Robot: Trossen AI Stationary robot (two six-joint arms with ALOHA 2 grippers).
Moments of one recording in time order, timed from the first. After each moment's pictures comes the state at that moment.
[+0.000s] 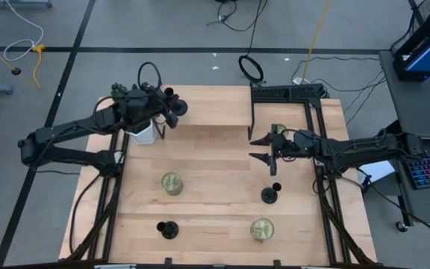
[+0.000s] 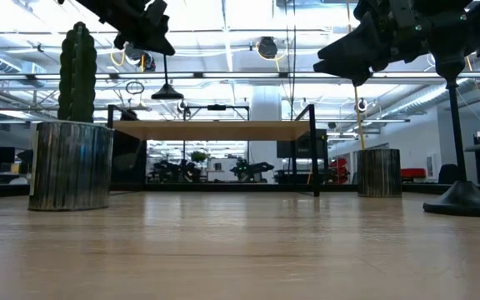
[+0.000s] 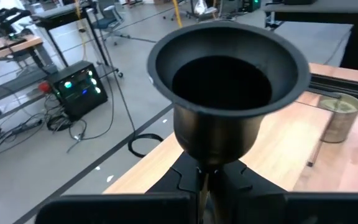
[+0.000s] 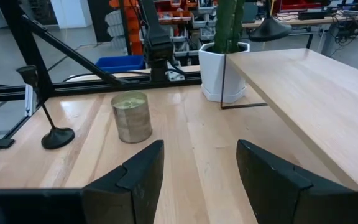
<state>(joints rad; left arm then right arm) 0.39 1.02 0.93 -0.20 -0.36 0.04 -0.08 0.93 0.42 0.36 0.00 0.07</state>
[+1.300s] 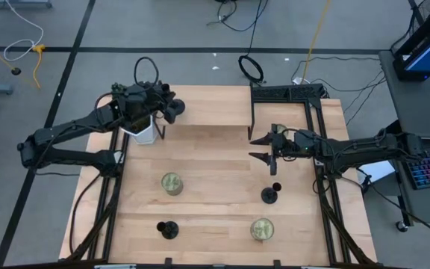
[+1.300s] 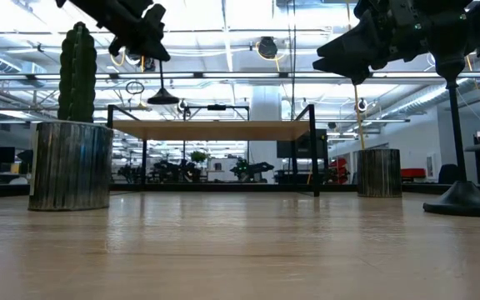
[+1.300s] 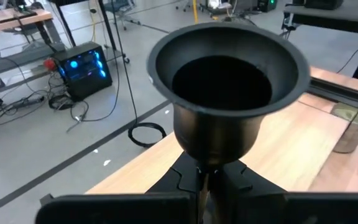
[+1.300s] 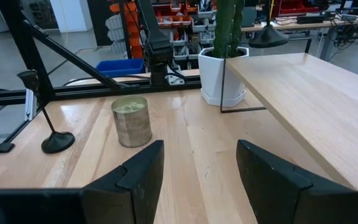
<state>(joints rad) 0.46 1.01 0.93 -0.23 -0.33 -0.06 -0.08 0.93 0.42 0.37 0.00 0.07</state>
